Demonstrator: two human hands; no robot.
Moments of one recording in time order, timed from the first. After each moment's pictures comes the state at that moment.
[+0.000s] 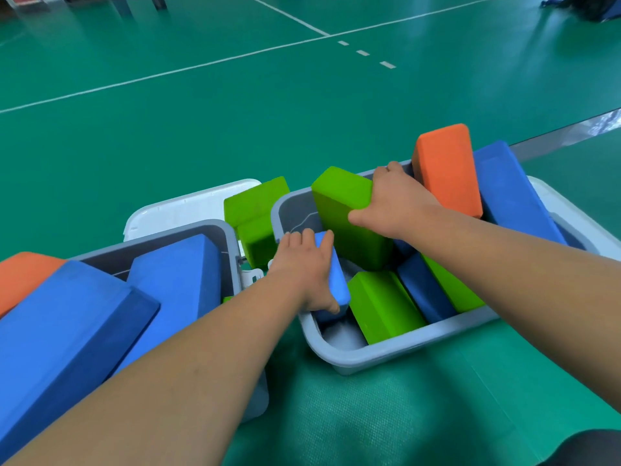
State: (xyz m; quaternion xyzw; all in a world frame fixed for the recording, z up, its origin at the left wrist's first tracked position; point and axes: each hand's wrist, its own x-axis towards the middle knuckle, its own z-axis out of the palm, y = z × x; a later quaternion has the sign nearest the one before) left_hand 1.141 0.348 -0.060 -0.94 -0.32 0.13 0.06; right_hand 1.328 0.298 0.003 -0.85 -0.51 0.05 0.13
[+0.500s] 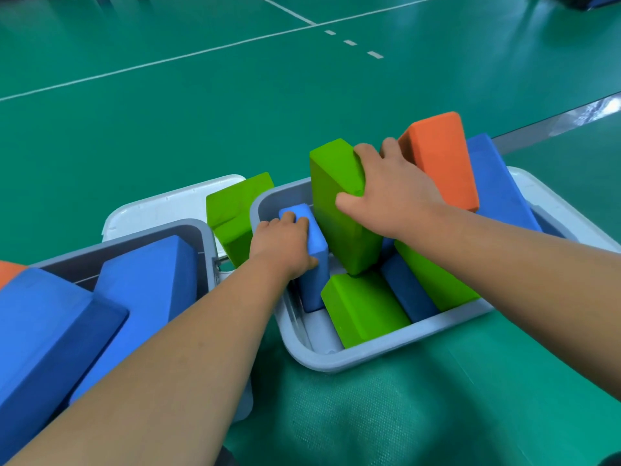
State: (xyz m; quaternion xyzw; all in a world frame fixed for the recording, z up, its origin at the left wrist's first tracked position) left_hand 1.171 0.390 -0.071 -0.92 -0.37 0.08 0.06; right_hand 1.334 0.275 0.017 -0.83 -0.53 -0.03 0.17
